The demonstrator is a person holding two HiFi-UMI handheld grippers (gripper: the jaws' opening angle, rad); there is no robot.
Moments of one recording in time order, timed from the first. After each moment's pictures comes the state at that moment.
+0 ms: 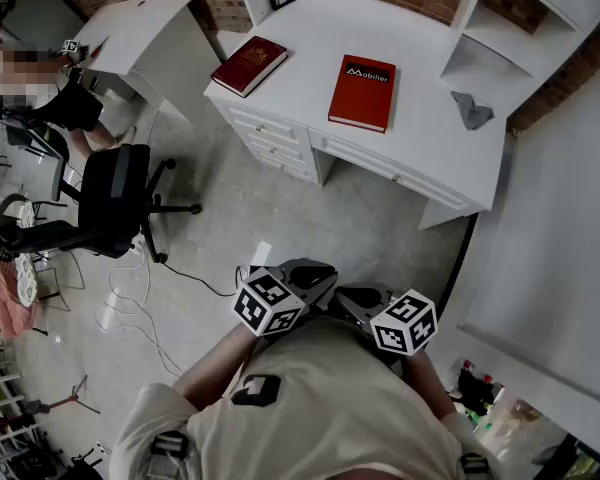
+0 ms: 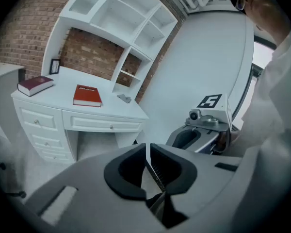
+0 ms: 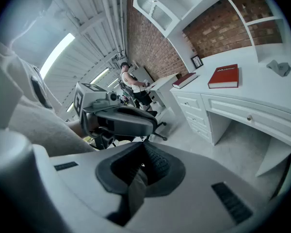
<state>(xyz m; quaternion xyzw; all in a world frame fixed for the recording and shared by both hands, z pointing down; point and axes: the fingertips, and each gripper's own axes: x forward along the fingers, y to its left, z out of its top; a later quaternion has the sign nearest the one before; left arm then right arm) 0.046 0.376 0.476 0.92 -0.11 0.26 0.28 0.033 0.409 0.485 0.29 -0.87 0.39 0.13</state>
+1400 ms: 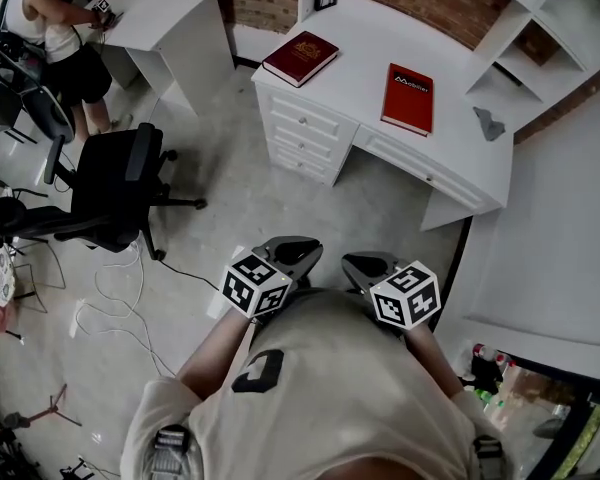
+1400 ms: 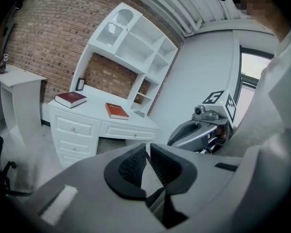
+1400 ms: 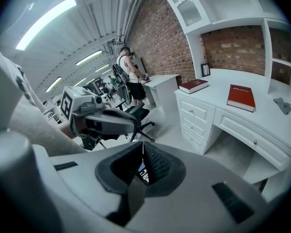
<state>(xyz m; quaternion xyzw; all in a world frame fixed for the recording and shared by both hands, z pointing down) -0.171 0.329 0.457 0.94 -0.17 0.17 0.25 -0.135 0.359 0.466 0.37 -0.84 0.32 0.24</state>
